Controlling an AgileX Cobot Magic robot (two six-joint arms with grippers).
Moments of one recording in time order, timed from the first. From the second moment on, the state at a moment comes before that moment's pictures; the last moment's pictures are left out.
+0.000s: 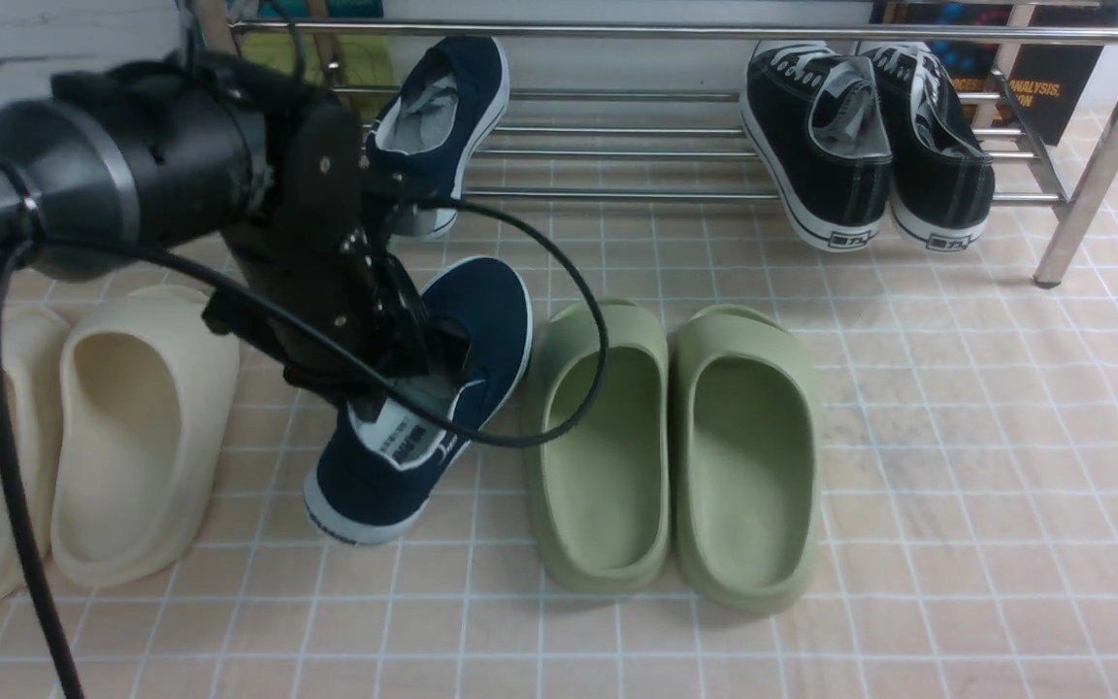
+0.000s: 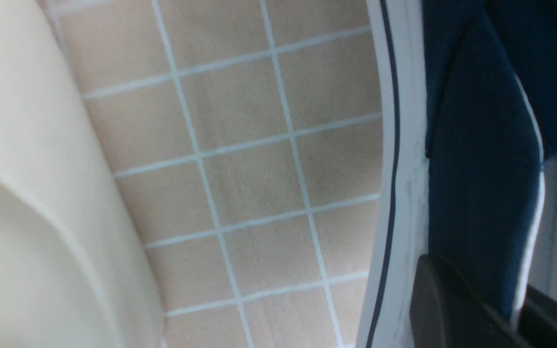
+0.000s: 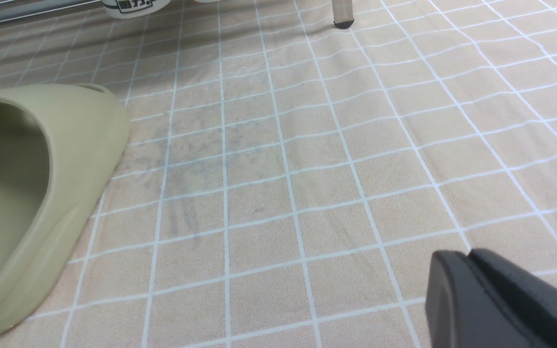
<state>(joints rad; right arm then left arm) -0.11 -0.01 0.01 0.10 0.38 0.14 -0.44 1.72 -1.39 0.12 0.98 -0.18</state>
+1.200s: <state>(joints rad) -0.11 -0.01 0.01 0.10 0.38 0.14 -0.39 2.45 -2.51 0.09 0.93 -0.41</state>
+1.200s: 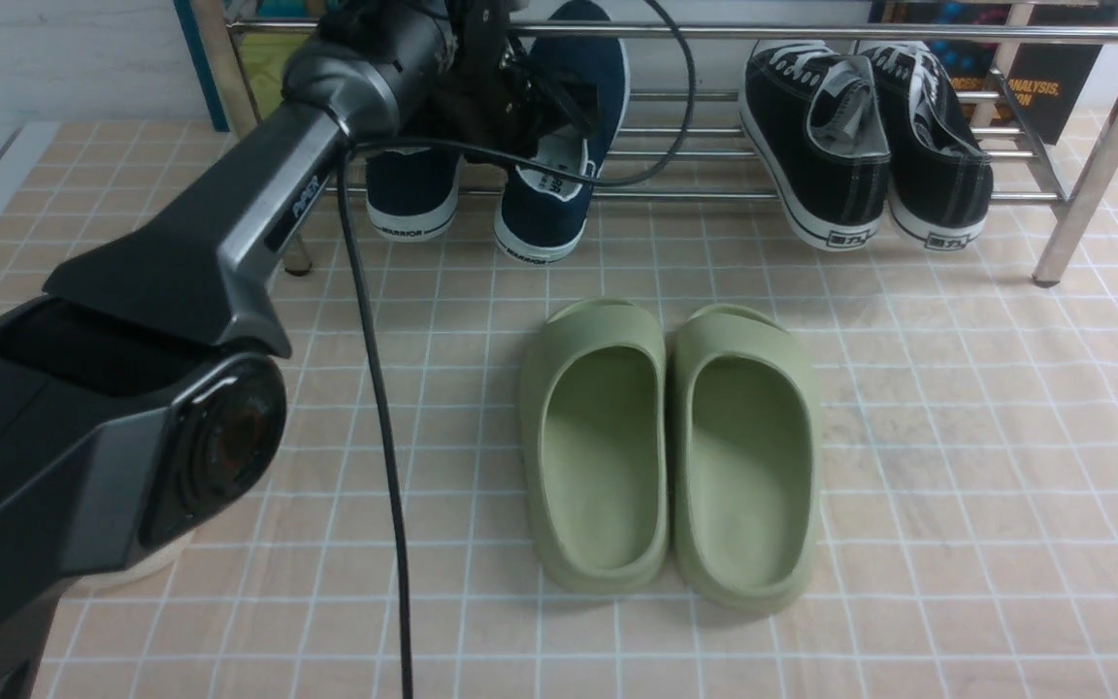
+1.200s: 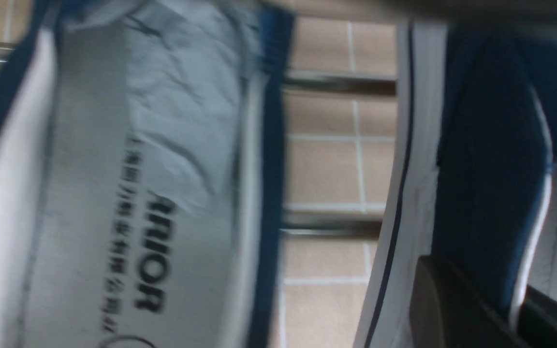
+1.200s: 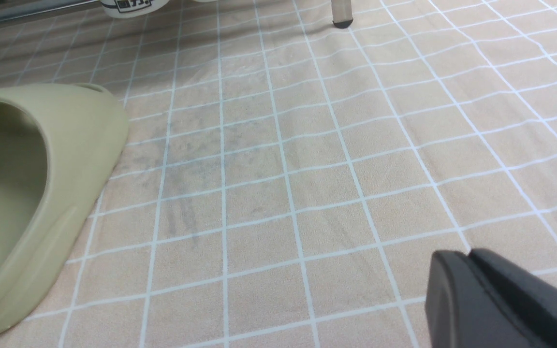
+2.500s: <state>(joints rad) -0.11 -0.01 0.01 0.10 0.38 0.14 -0.34 2.34 -2.54 0.24 1.15 -0.16</state>
